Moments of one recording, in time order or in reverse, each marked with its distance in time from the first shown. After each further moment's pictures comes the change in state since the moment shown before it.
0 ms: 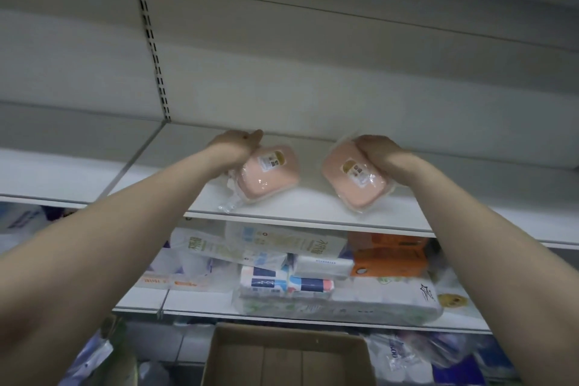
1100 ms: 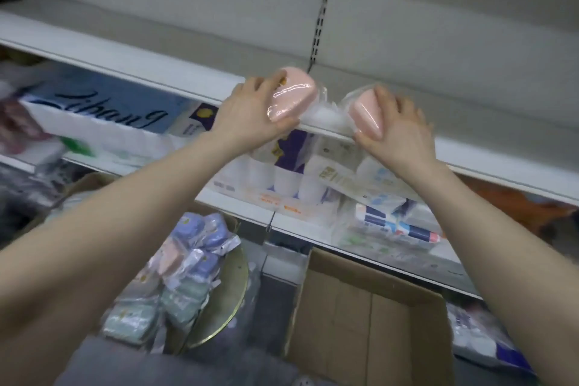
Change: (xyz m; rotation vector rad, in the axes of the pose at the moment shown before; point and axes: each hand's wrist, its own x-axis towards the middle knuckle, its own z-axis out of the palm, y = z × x) left_hand -0.150 -0.224 -0.125 0.285 0.385 0.275; right_hand -0.145 -0.130 0.220 -0.633 0.275 -0.500
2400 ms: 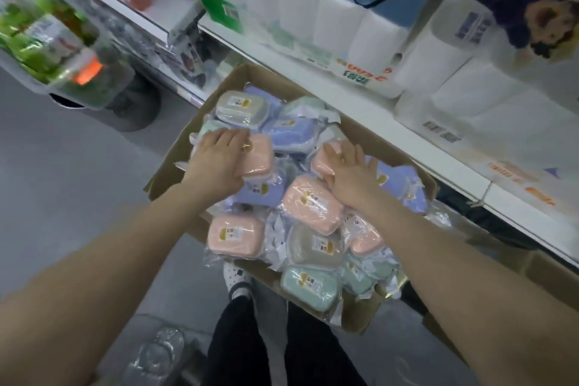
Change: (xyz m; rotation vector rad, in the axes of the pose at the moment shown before) left_hand -0.254 -0.567 0.056 0.208 -0.572 -0.356; right_hand -0.062 -0.484 0.451 -0.002 -0.975 -0.352
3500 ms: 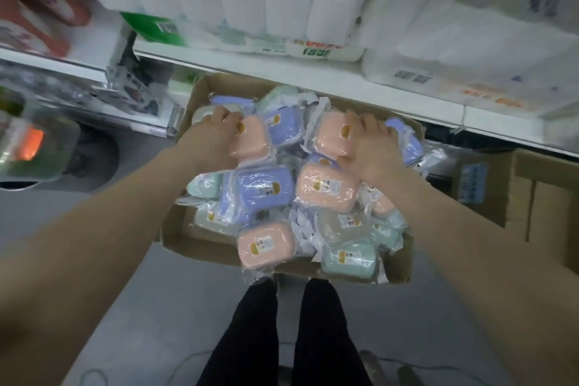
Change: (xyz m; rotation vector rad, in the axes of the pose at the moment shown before) left_hand 0.088 -0.045 -0.038 0.072 -0.274 0.312; right_hand -0.041 -0.025 -0.021 0.077 0.340 0.361
